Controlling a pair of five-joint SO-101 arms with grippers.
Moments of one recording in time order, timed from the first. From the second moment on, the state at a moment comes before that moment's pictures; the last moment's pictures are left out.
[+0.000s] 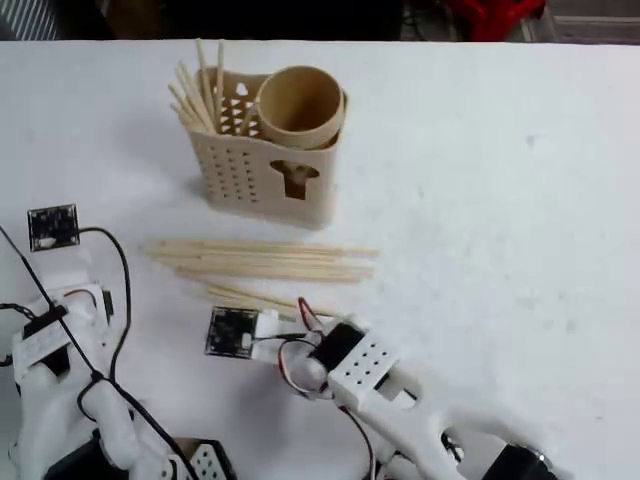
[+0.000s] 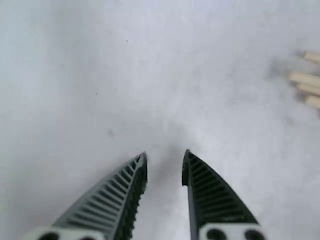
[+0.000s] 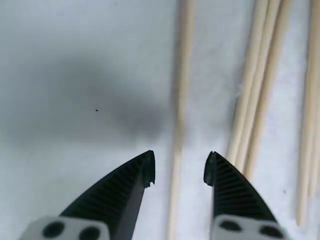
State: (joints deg) left arm -41.4 -28.7 71.0 28.5 -20.8; right arm -51.3 -30.4 63.3 48.7 36.9
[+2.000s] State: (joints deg) left arm -41.4 -28.7 71.0 28.5 -20.8; right arm -37.5 -1.2 -9.0 15.4 6.6
